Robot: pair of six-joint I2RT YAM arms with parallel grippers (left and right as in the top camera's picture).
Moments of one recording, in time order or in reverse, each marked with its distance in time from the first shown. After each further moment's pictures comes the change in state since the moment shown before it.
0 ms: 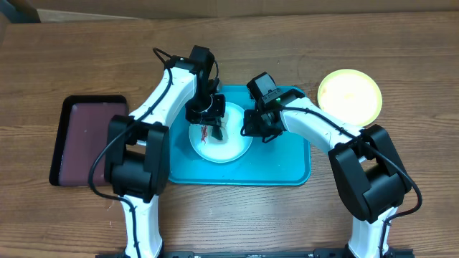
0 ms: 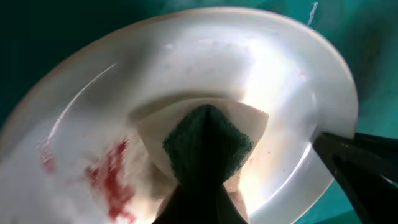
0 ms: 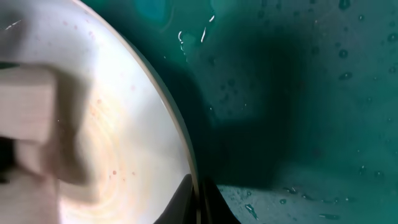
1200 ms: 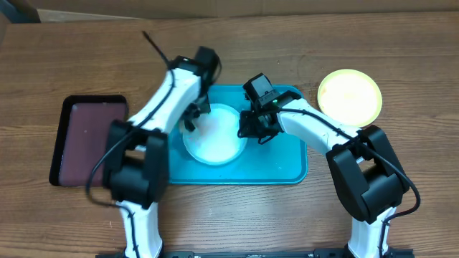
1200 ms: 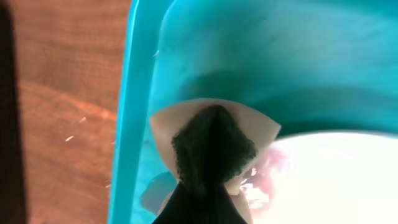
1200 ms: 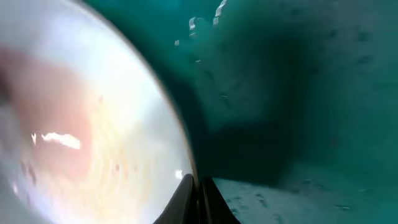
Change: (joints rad) left arm -0.010 -0.078 -0.006 -0.026 -0.570 -0.288; right arm 0.012 0.005 0.002 0.012 -0.022 0.000
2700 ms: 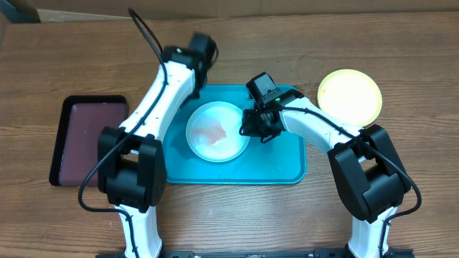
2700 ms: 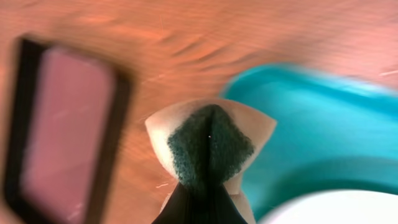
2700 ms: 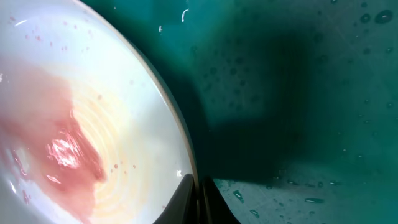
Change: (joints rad) left arm -0.006 -0.010 0.134 -0.035 -0.245 0.006; right arm -0.011 -0.001 0.000 -0.009 0.007 0.028
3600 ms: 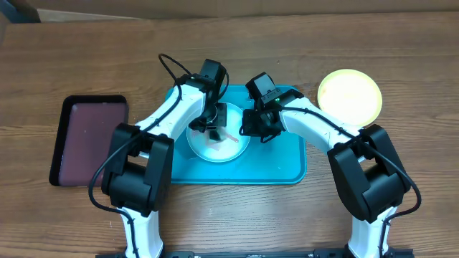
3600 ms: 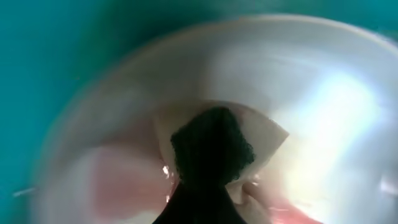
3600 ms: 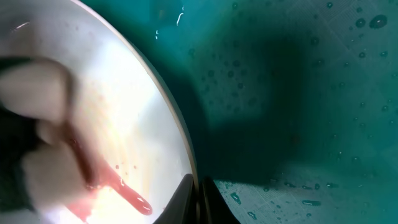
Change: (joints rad) left arm -0.053 -0.016 -0.337 0.270 0.445 0.139; right arm 0.001 0.000 0.000 0.002 0.013 0.000
